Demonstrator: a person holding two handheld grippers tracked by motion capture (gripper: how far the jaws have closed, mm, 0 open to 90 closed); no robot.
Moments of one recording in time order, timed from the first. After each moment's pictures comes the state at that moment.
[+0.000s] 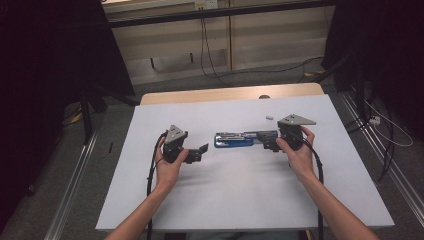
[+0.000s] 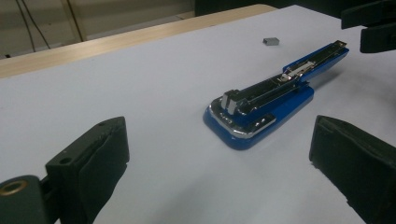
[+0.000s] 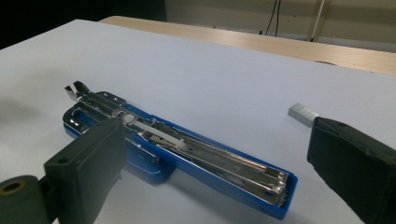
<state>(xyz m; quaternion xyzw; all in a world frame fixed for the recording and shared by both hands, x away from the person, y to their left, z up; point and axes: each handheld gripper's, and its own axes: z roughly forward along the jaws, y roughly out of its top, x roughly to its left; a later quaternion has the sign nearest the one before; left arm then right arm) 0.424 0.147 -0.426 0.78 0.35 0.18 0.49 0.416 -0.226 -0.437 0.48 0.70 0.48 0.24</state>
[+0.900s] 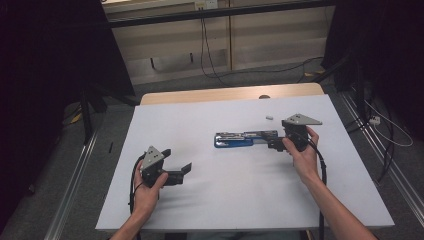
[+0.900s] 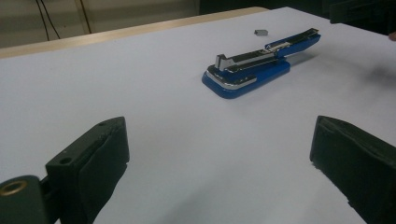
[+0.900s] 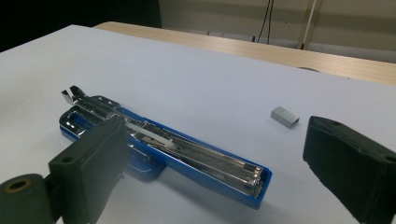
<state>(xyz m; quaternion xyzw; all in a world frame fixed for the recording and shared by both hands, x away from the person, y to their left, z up) 0.362 0.199 -0.426 0.76 0.36 0.17 0.51 0.410 -0.236 -0.430 0.48 0.69 0.48 0.25</state>
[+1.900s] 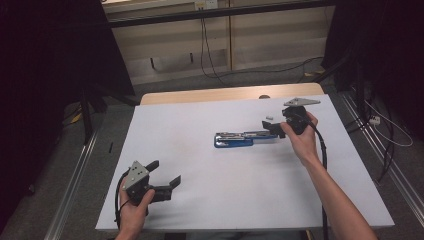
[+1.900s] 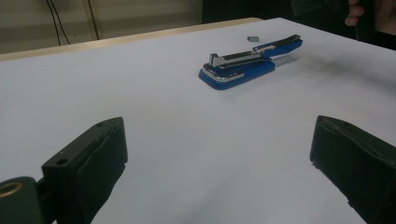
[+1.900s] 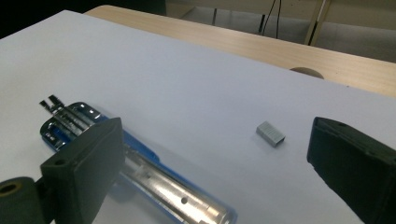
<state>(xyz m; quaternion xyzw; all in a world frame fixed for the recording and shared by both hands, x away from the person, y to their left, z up) 0.318 0.224 -0.418 0.75 0.35 0.20 0.52 0.454 -0.249 -0.409 0.48 0.73 0.44 0.21</state>
